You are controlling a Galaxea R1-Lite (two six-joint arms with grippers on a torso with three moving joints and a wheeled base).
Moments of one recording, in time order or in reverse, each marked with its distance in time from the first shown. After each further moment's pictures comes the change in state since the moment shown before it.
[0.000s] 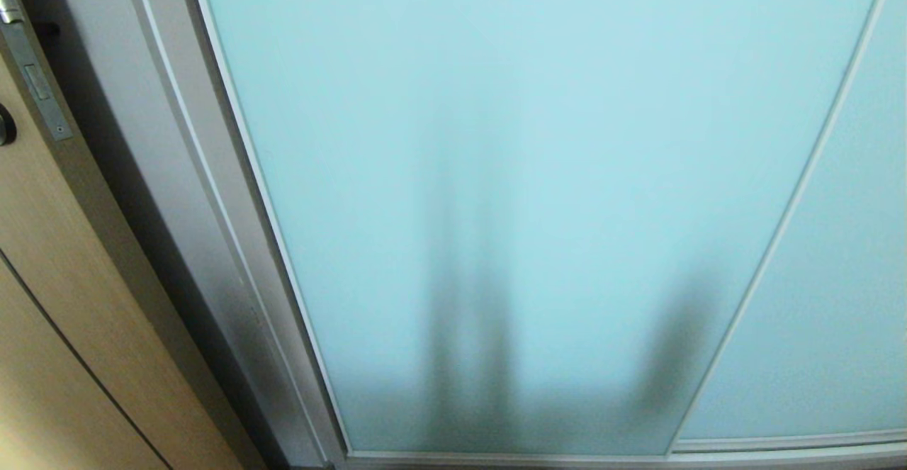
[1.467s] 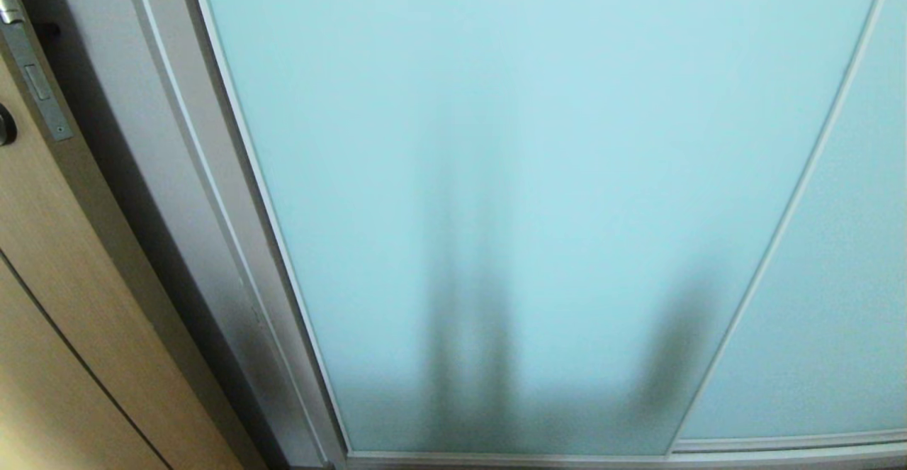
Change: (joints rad) left arm -0.005 -0.003 0.030 0.186 0.000 -0.017; right arm 0.000 0.000 0.000 0.000 0.000 0.000
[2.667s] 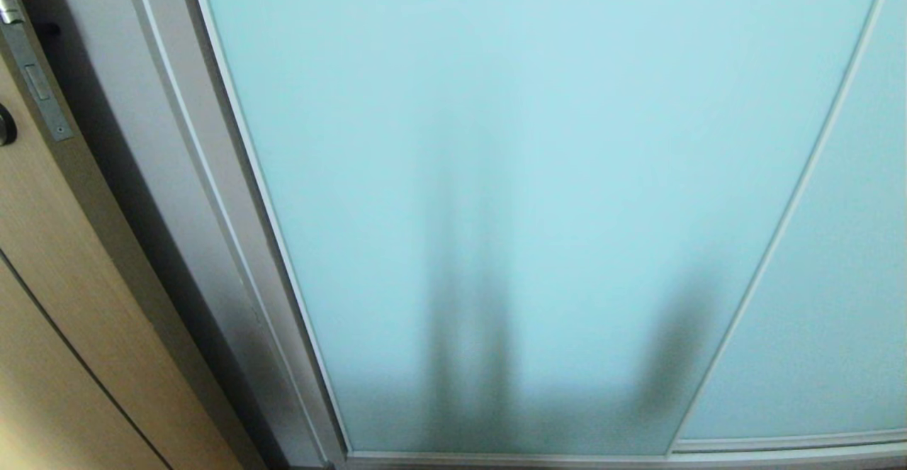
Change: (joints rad) left arm -0.089 -0.279 0.000 0.003 0.014 -0.091; right arm 0.000 0.000 0.000 0.000 0.000 0.000
